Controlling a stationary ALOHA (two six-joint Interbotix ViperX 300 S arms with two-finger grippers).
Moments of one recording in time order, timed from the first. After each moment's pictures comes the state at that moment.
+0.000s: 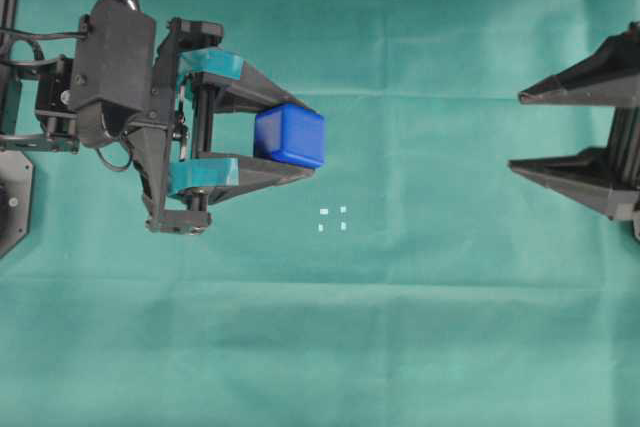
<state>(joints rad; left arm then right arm) -0.02 -0.40 0.55 0.00 0.05 0.00 -0.01 -0.87 0.97 -0.43 -0.13 -0.37</state>
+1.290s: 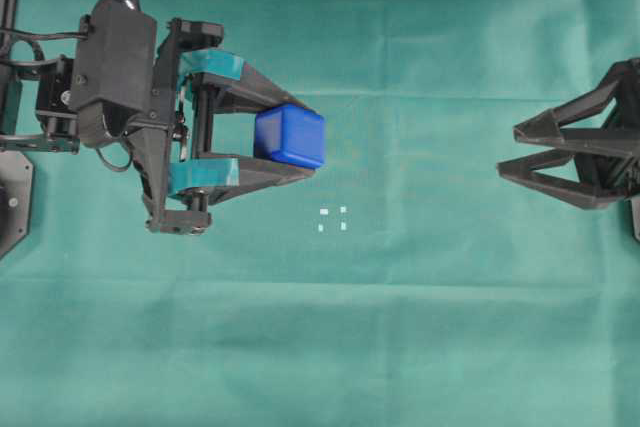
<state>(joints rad) -0.02 -0.40 0.55 0.00 0.05 -0.01 -0.01 -0.83 0.97 -0.67 -0.20 -0.54</state>
